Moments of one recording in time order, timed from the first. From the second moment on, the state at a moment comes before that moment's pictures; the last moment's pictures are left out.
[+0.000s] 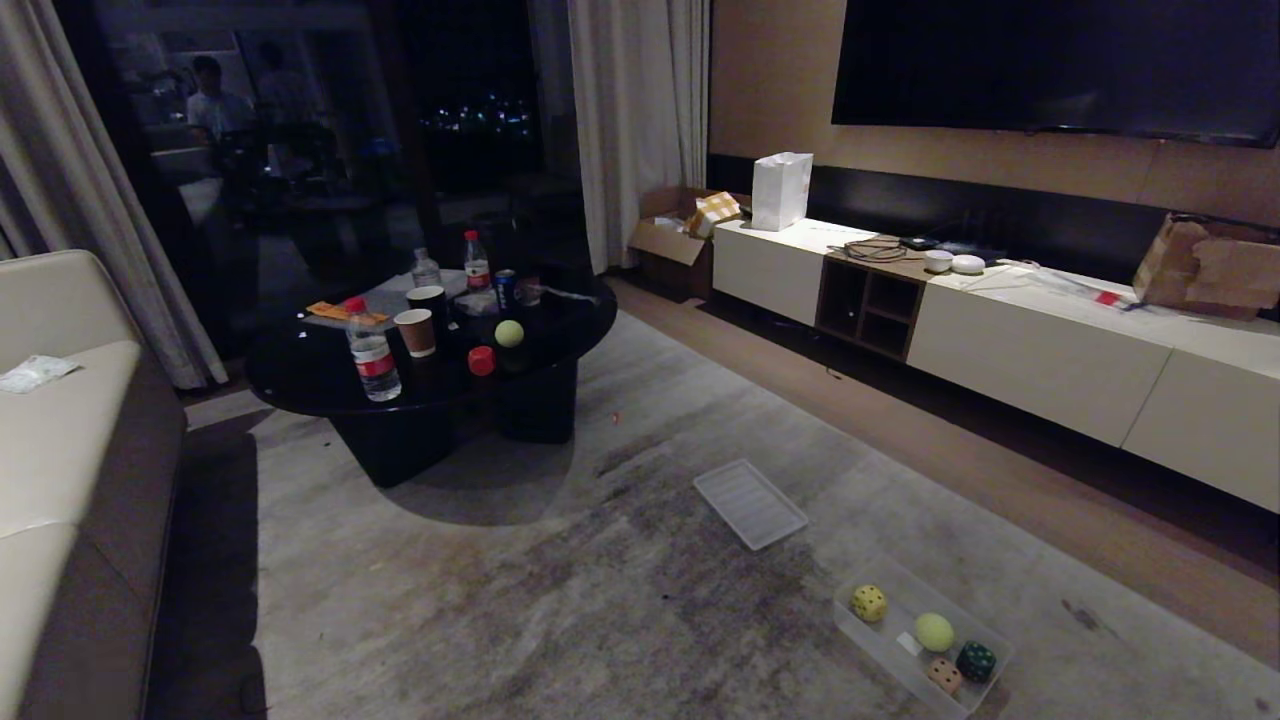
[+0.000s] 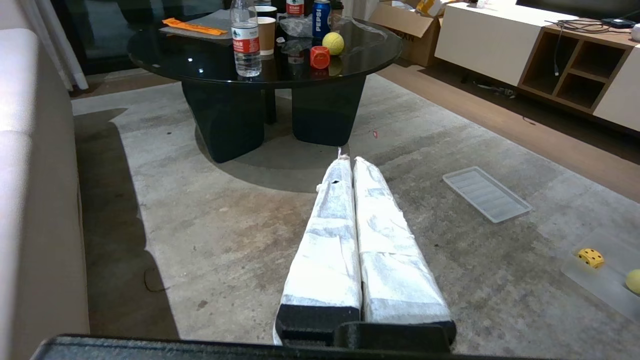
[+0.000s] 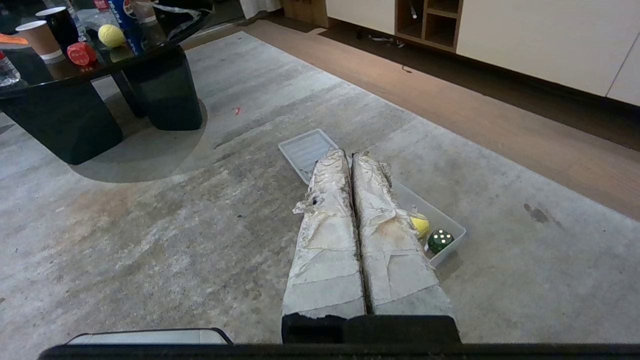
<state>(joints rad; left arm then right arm) -0.01 0.00 0.00 0.00 0.03 -0.02 0.01 0.00 -0.05 0.13 -0.01 0.08</state>
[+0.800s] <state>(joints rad) -0.01 0.00 0.00 0.00 0.04 -0.04 0.01 0.00 -0.05 0.13 -0.01 0.08</state>
